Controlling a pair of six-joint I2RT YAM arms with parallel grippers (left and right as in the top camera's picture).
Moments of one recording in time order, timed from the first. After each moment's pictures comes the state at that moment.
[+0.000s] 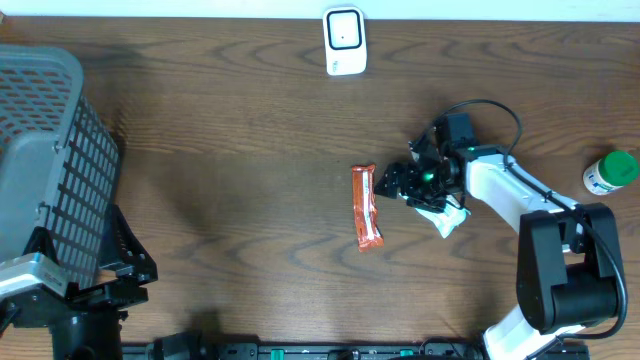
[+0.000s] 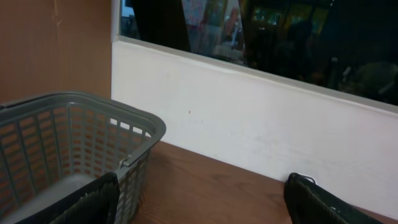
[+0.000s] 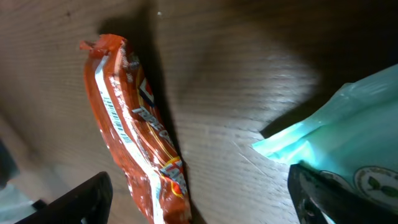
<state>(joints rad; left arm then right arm) 0.24 0.35 1.10 -0.74 0.01 -0.22 0.17 1.81 1.00 -0.59 -0.53 0.36</state>
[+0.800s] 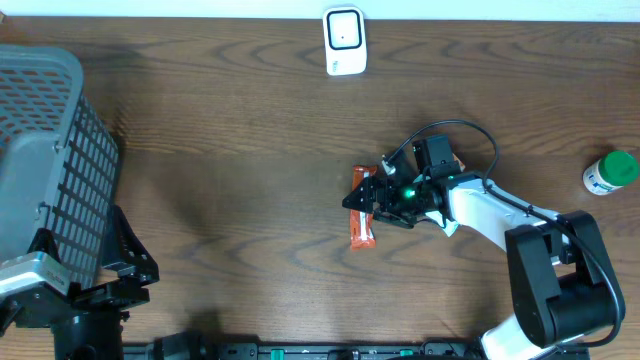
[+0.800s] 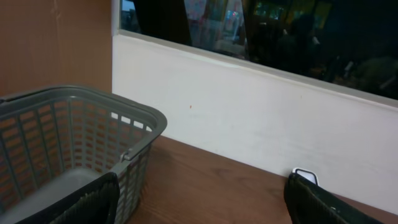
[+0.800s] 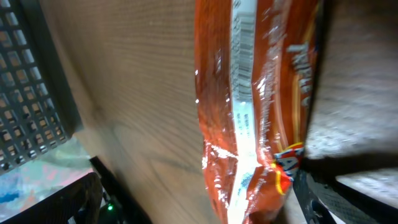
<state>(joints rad) 0.24 0.35 1.10 -0.77 0.01 -0.22 0.29 1.78 0.81 -0.30 -0.76 0.52</state>
